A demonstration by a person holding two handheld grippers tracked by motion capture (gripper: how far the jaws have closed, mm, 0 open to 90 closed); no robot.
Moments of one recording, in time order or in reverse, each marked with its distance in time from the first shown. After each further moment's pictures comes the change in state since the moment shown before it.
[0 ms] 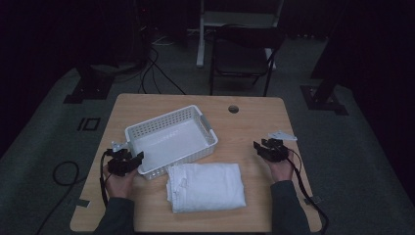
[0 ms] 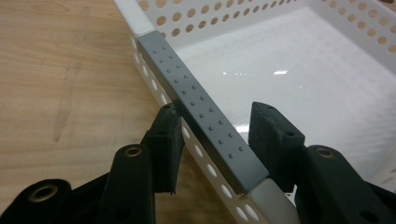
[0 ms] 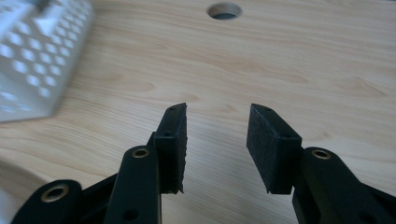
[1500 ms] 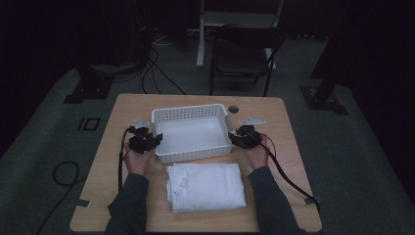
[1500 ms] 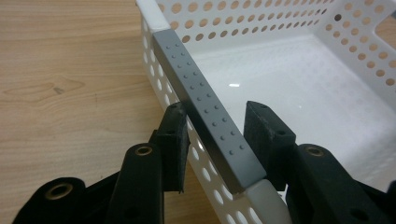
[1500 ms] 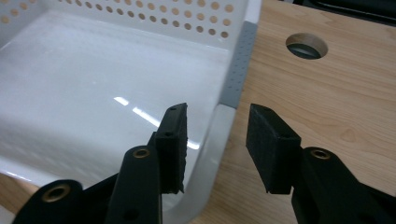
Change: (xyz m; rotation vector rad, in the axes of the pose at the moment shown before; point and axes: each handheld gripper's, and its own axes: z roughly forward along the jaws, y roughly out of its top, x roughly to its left) left arm -0.038 0.058 0.048 0.008 -0.118 0.085; right arm 0.061 0.051 0.048 0.064 0.080 -0.090
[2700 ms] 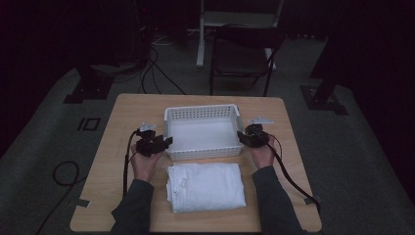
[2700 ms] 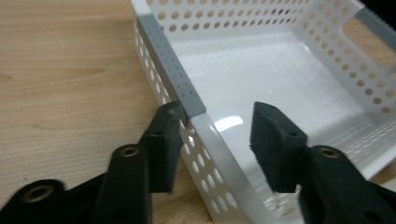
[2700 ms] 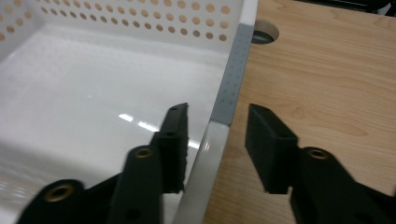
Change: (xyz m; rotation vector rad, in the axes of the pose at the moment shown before) left arm -0.022 -0.006 0.003 0.011 -0.120 -0.012; right arm -0.022 -0.007 -0.005 0.012 -0.102 0.074
